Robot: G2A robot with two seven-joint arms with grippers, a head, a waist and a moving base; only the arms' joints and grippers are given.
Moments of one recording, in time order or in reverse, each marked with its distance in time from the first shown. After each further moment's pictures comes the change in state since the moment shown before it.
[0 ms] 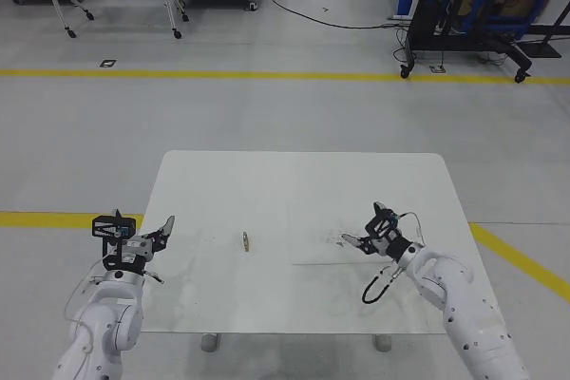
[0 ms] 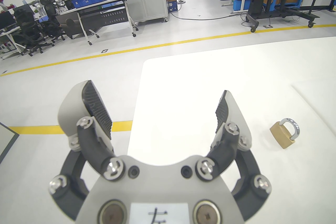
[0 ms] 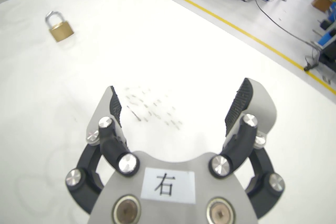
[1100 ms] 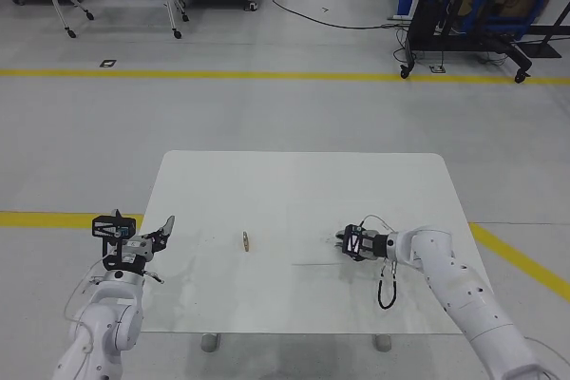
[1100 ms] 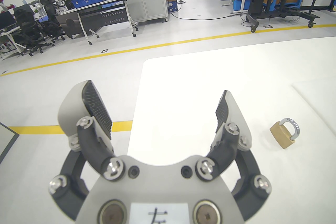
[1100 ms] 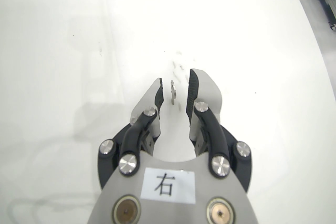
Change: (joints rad) left arm 0.000 0.000 0.000 0.000 0.000 0.000 0.000; right arm 0.302 0.020 -0.235 0.318 -0.331 -0.315 -0.108
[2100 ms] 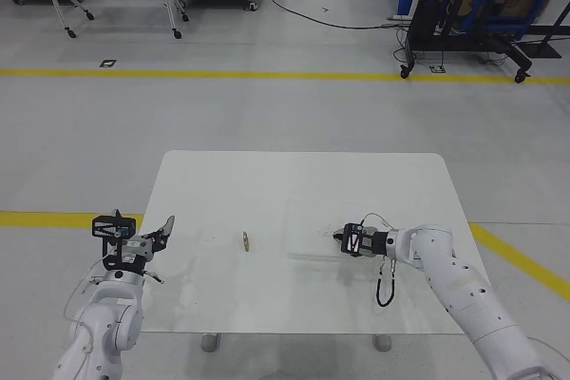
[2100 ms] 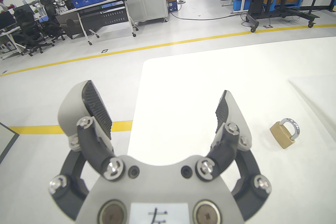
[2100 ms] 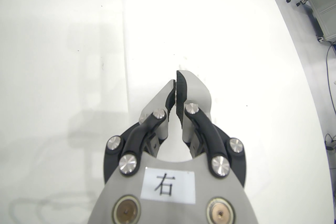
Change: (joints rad) left arm 0.000 0.000 0.000 0.000 0.000 0.000 0.000; right arm -0.013 0.021 -0.008 -0.063 0.004 0.028 -0.040
